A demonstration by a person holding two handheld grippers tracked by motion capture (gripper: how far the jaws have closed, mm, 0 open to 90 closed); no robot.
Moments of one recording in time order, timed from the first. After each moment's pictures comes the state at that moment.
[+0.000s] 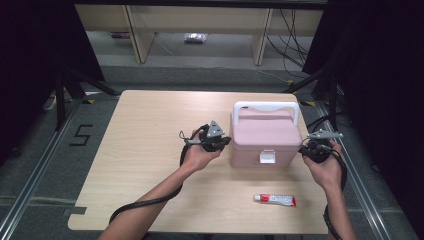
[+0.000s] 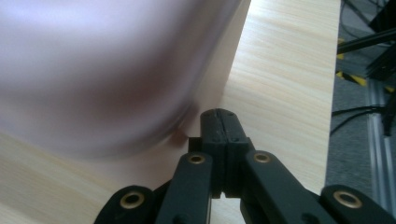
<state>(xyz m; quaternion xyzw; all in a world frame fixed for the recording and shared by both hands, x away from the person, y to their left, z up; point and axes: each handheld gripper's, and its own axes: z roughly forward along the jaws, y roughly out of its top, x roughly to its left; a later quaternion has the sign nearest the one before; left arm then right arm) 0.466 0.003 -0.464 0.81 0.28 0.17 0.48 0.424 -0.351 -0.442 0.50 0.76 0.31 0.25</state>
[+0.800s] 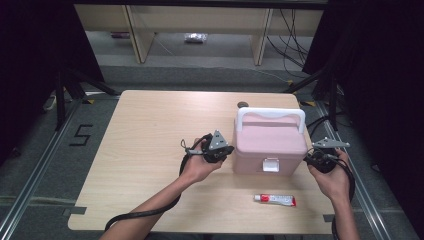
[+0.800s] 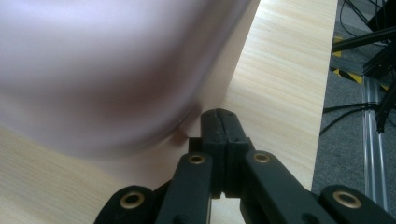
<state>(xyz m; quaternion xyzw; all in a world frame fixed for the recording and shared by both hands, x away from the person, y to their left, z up) 0.436 0.001 -0.465 0.82 0.24 0.17 0.48 0.395 -0.361 -0.440 0.48 0.78 0.30 0.26</state>
